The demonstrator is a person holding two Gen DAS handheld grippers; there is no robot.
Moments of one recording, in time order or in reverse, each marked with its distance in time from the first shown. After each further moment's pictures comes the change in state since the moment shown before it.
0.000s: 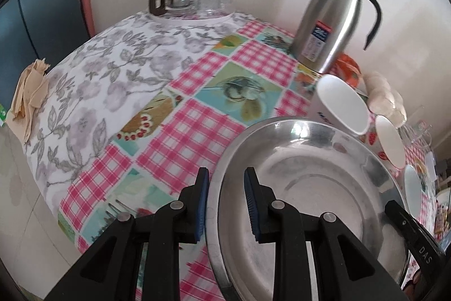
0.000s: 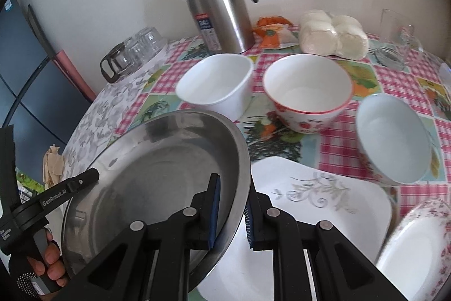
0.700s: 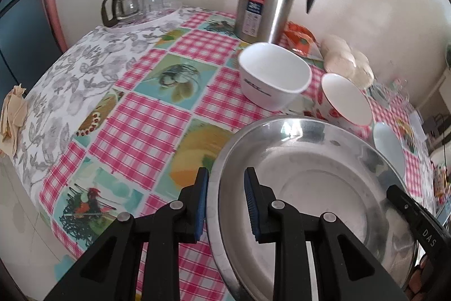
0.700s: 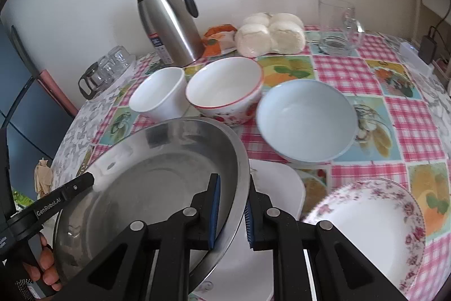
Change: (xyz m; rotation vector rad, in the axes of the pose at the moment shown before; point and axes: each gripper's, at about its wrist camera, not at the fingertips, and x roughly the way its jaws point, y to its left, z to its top) left arm -0.014 -0.083 -0.034 0.158 0.030 -0.047; right arm -0.046 -0.079 -0.020 0.086 -0.031 -0.078
